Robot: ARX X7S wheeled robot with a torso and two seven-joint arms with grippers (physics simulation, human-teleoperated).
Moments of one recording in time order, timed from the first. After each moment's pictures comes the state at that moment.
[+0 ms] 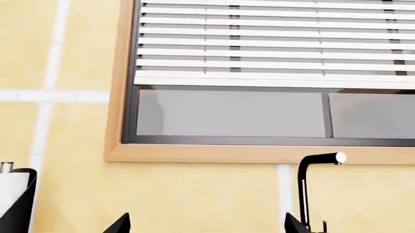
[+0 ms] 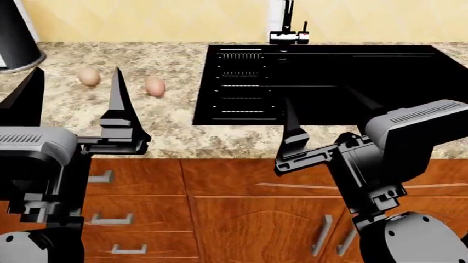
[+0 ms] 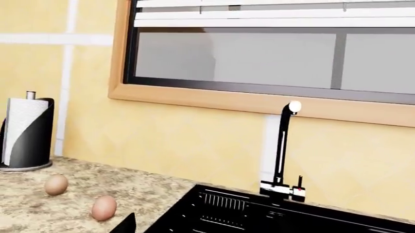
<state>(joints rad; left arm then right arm) -0.38 -0.64 0.20 0.79 -0.63 -0.34 -0.60 0.45 0.25 -0.03 -0.86 0.40 0.90 0.05</state>
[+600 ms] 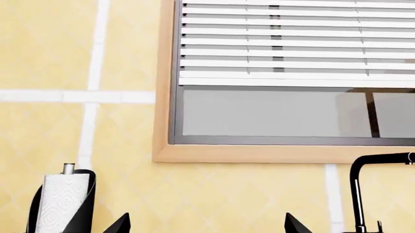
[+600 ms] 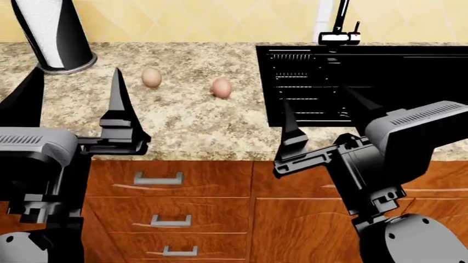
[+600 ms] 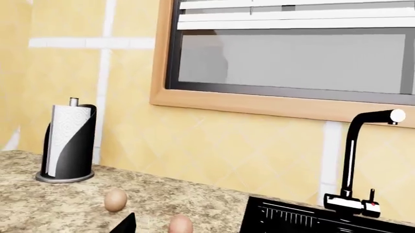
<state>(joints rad) -0.38 -0.65 0.21 0.79 -0.63 -0.33 -0.60 0.44 0.26 -0.03 -0.86 0.43 0.88 0.06</state>
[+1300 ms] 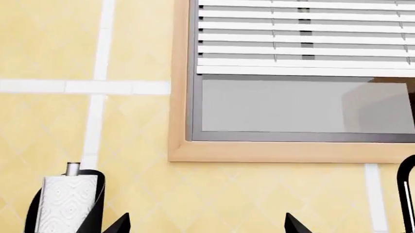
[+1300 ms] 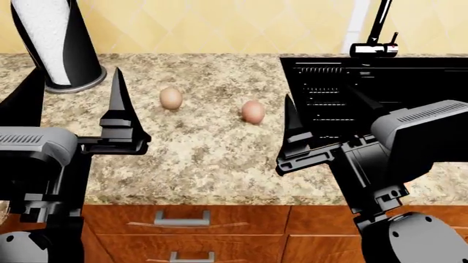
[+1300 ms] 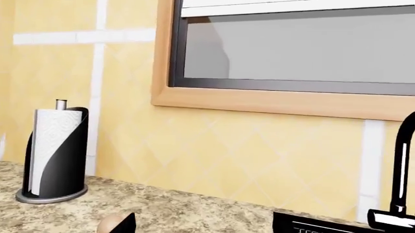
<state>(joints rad) -0.39 -0.65 0.21 0.78 -0.63 -0.33 -0.60 0.44 0.27 -0.01 -0.85 0.47 0.88 0.08</state>
